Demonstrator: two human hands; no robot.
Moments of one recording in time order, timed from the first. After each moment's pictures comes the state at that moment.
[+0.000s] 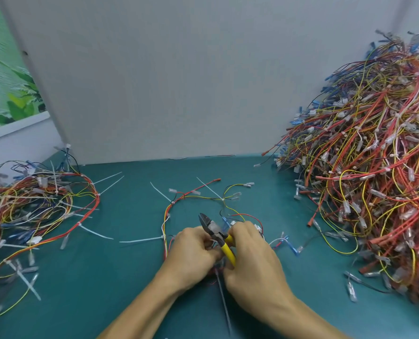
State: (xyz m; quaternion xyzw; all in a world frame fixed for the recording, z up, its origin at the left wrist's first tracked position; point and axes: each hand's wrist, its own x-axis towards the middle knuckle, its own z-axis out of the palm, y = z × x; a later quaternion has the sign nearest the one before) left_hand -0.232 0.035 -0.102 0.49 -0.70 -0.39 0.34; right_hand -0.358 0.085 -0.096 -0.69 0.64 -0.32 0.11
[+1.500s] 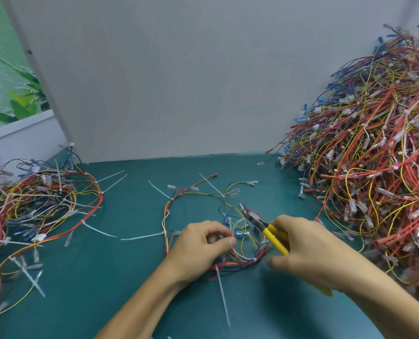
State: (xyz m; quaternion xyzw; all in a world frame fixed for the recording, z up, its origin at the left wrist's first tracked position) left_hand -0.229 0.029 -0.099 0.45 -0.70 -0.44 0.35; right_hand -0.429 0.091 -0.039 -0.71 0.68 -0.14 0.14
